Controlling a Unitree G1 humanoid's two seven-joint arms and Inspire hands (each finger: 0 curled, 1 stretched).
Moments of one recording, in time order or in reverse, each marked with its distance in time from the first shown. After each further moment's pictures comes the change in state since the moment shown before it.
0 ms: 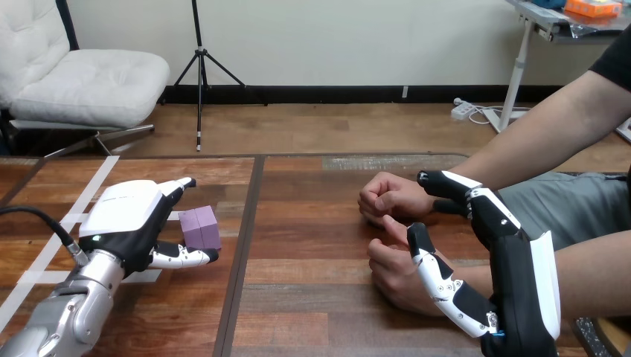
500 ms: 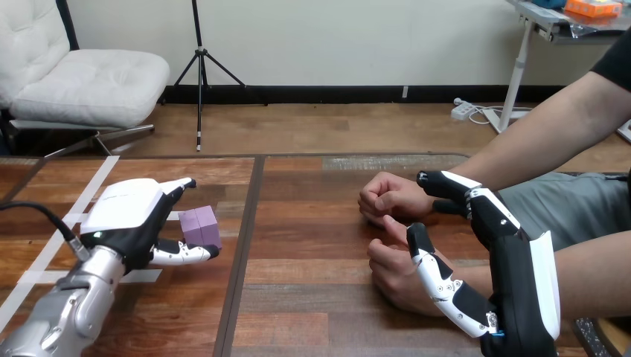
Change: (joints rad) left arm -0.042 -0.004 -0.016 0.056 -0.003 -0.007 -0.005; right arm 0.000 0.000 0.000 0.000 -0.002 0.000 0.001
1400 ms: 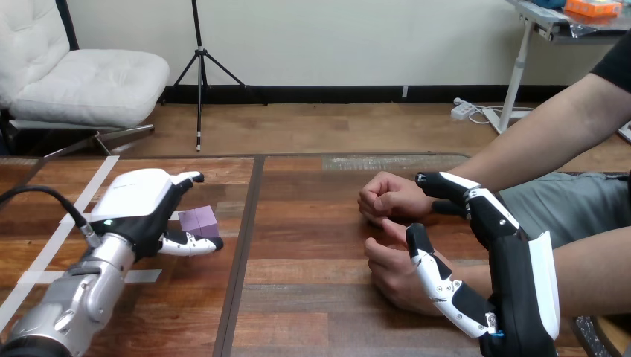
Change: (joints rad) left arm -0.081 -0.027 -0.037 0.085 -0.002 -0.002 0.000; right arm 0.000 0.001 -0.001 0.000 -0.006 0.000 0.000
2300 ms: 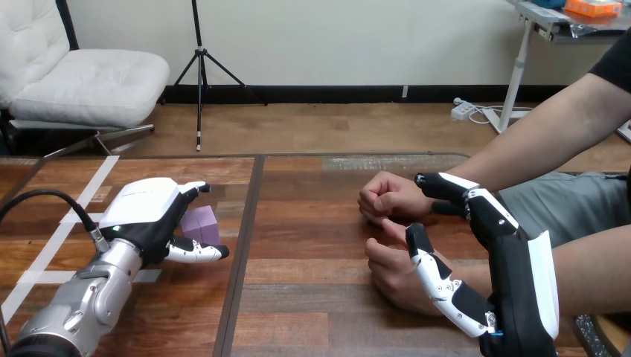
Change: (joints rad) left arm -0.026 -0.025 -0.027 0.071 0.000 -0.001 0.002; right arm 0.001 0.000 -0.001 -0.004 -0.003 0.012 0.001
